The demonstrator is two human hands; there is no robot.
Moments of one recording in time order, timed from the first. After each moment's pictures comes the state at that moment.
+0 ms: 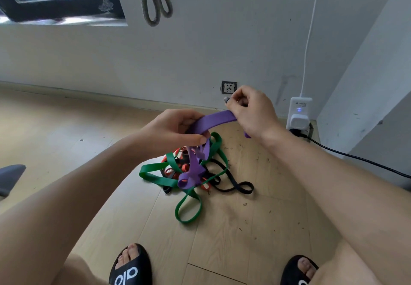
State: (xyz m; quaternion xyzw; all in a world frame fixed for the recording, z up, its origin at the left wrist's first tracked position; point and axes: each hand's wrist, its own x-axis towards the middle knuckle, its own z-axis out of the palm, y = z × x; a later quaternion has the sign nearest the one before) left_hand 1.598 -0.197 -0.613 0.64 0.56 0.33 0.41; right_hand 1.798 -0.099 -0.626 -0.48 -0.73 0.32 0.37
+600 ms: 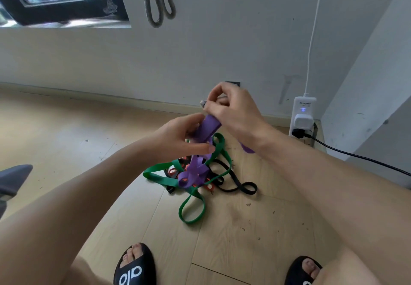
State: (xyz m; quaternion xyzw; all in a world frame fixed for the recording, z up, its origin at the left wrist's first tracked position) left_hand 1.604 -0.200 -0.625 0.69 0.57 0.29 0.34; right_hand 1.770 -0.131 -0.601 -0.37 -0.72 0.44 0.38
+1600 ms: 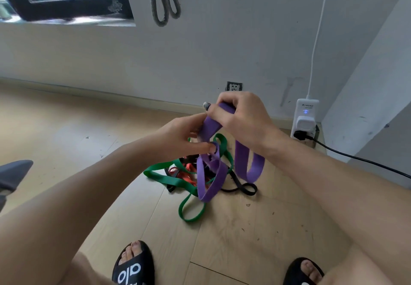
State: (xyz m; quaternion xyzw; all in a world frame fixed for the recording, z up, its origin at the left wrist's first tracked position) left_hand 1.605 -0.207 -0.619 0.72 0.56 0.26 0.32; right_hand 1.781 -0.145 -0.599 -0.35 -0.80 0.34 0.36
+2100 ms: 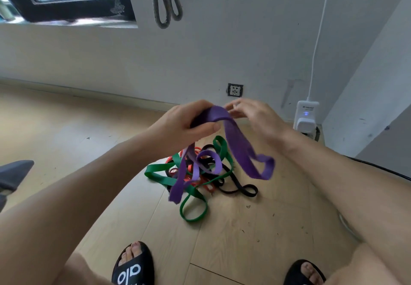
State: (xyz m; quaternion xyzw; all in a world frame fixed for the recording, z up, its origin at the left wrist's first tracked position) left_hand 1.612 -0.211 -0.596 0.72 0.58 0.31 0.22; right_hand 1.806 -0.117 -0.613 -0.40 -0.75 0.45 0.27
